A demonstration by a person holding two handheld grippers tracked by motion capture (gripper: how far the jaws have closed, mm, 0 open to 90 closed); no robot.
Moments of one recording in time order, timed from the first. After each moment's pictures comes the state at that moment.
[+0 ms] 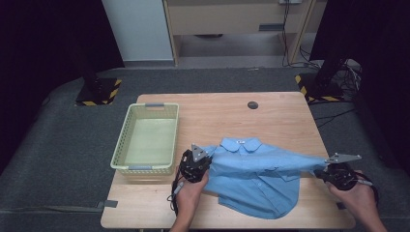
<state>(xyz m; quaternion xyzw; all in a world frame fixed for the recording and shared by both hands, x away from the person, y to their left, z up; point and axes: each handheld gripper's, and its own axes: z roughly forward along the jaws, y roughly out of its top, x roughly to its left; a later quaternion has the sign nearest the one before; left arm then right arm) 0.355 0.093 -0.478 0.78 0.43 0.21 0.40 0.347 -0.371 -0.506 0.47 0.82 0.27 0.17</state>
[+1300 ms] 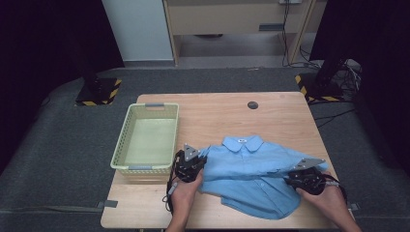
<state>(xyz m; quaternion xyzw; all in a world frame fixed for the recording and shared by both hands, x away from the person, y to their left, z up) 0.358 0.110 -0.483 0.77 0.45 0.19 0.41 0.348 -0.292 -0.524 0.39 0.86 0.29 0.15</state>
